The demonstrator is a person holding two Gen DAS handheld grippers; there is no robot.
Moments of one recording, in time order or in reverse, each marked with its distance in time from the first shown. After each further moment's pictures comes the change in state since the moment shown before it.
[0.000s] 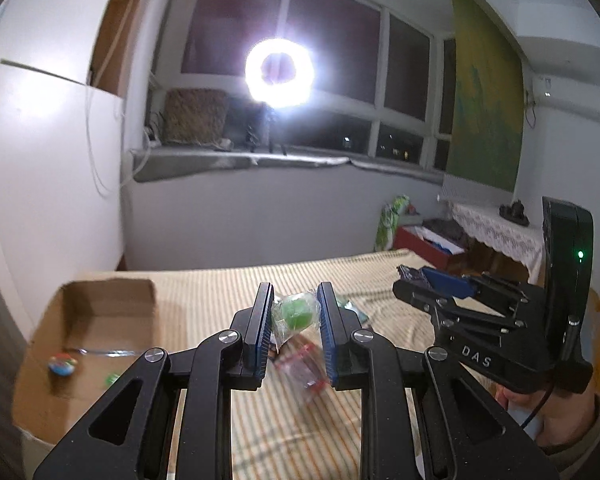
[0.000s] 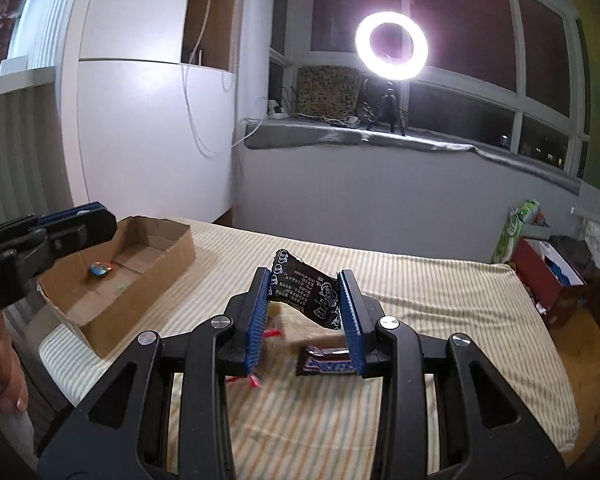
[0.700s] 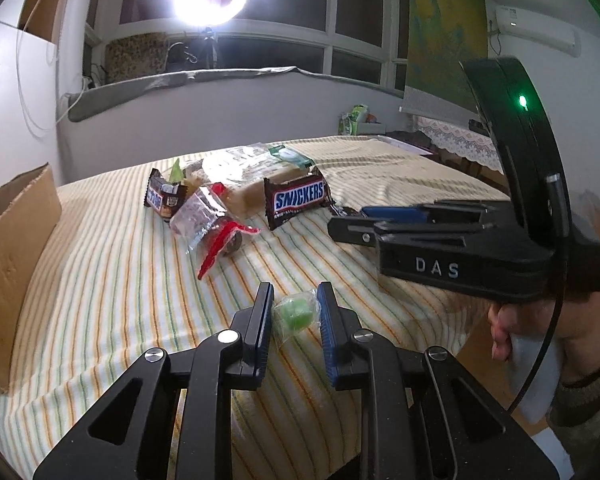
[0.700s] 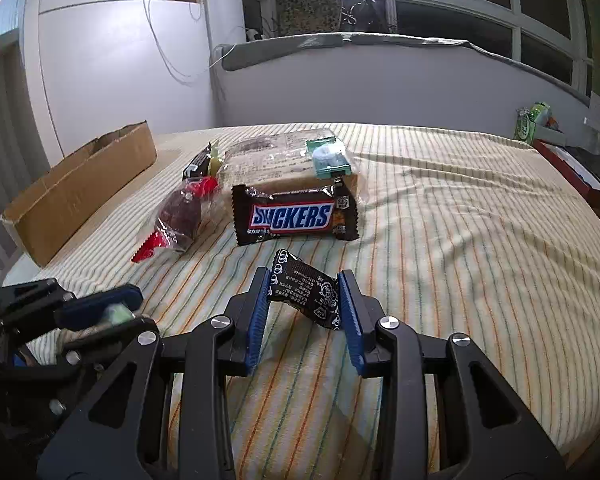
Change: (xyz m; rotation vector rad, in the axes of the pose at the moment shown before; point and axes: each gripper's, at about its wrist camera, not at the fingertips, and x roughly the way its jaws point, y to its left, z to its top) left arm 0.080 -0.059 -0.138 0.126 0.215 -0.120; right arm 0.058 -0.061 -0.126 0.138 0.202 0.028
